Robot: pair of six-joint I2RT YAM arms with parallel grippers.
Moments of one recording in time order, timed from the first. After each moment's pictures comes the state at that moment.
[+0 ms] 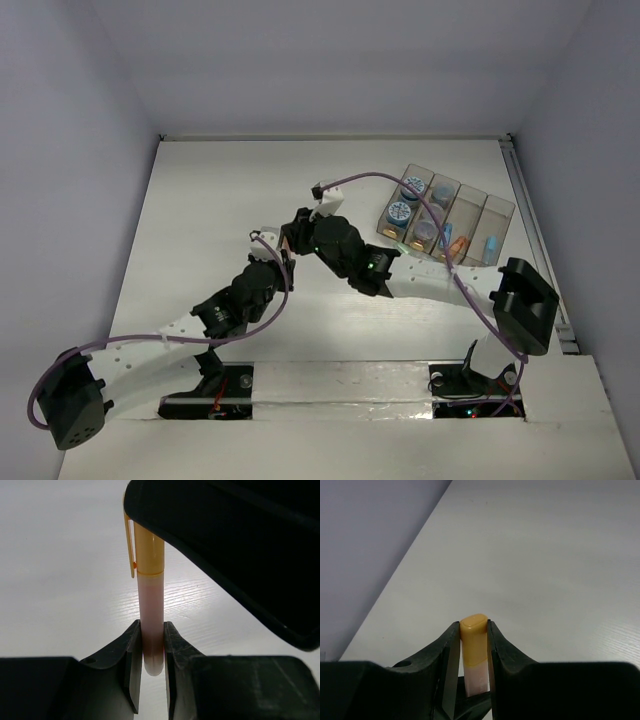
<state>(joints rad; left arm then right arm) -0.90 0.84 0.39 0.12 -0.52 -0.40 1.08 1.62 1.16 0.21 0.42 0.53</state>
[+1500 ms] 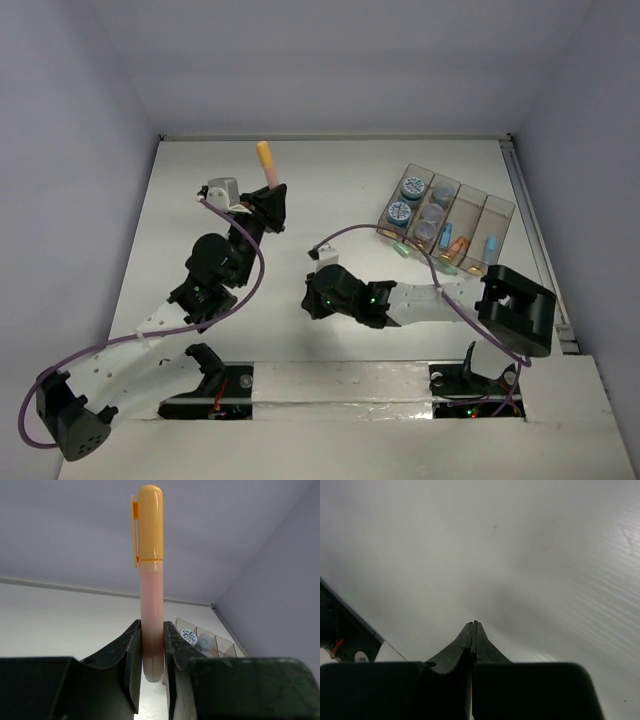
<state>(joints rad) -0.79 0.83 0.71 0.41 -0.49 -0.34 1.19 1.64 0.86 0.10 0.21 0.73</state>
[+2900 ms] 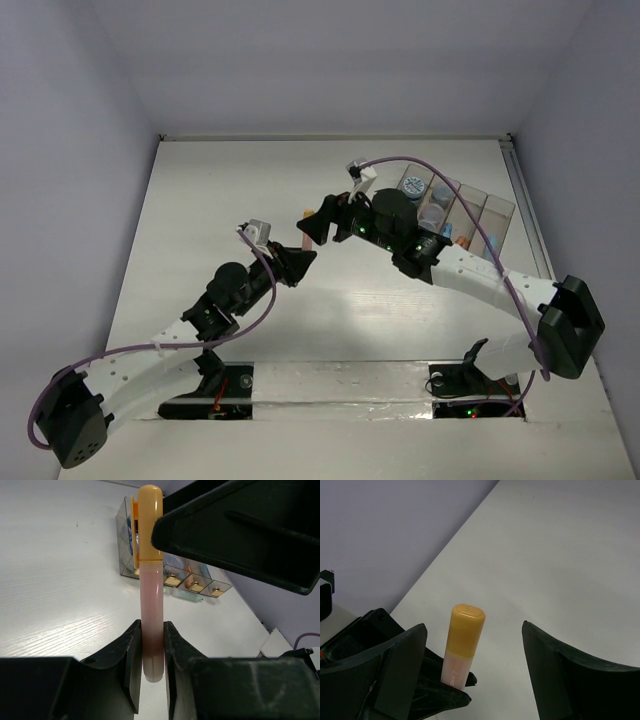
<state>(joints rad) -0.79 0.75 0.34 0.42 -0.07 -0.56 0.84 1.37 1.03 0.22 -0.11 0.50</state>
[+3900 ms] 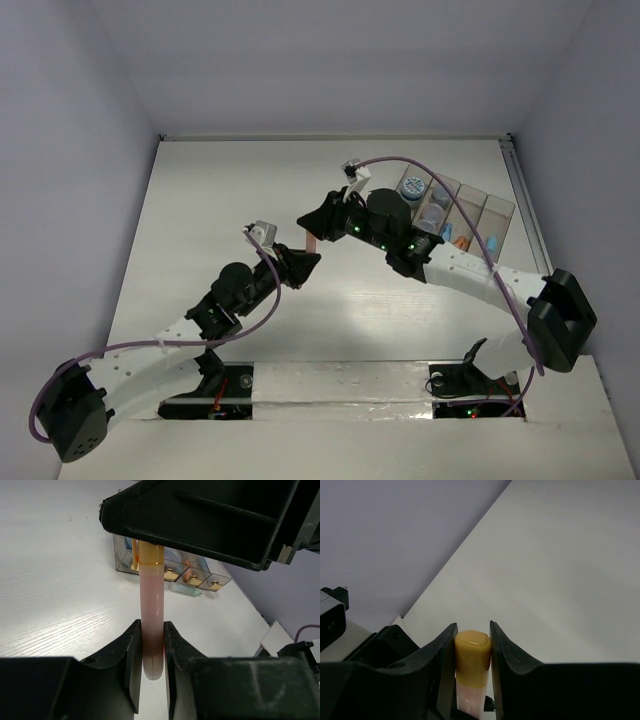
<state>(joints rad) -0.81 0.79 0.33 0.46 -0.07 -0.56 0.84 1.44 1.05 0.28 -0.13 0.57</state>
